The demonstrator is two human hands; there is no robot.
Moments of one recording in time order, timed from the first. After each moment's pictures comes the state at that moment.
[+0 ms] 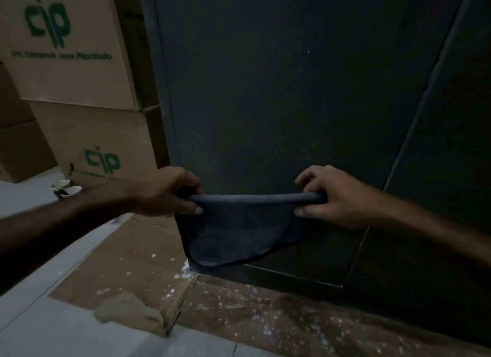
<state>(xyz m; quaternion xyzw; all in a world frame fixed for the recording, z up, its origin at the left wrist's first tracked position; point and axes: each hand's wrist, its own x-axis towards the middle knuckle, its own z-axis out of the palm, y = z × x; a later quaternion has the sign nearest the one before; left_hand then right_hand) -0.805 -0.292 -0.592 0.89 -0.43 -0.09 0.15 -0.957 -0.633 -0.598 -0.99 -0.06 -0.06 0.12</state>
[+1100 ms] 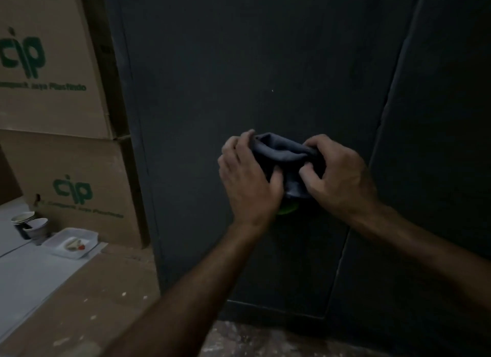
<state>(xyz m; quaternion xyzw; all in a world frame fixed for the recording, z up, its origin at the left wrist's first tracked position) -0.876 -0.508 -0.591 0.74 -0.26 0.35 0.51 -0.958 -0.648 -0.549 -0.89 -0.02 -0.44 0.12</state>
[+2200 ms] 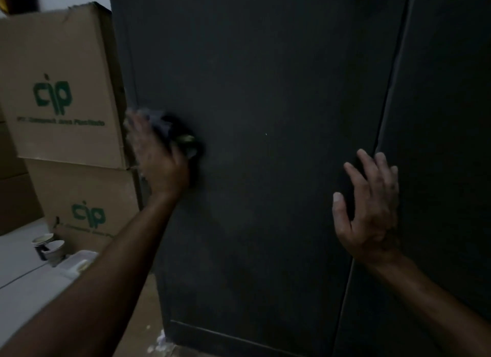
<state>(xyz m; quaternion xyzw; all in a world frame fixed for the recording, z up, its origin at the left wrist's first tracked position) -0.725 -0.413 -0.520 0.72 -0.16 0.51 0.45 -0.960 -0.705 -0.569 -0.80 0.02 -0.60 0.01</state>
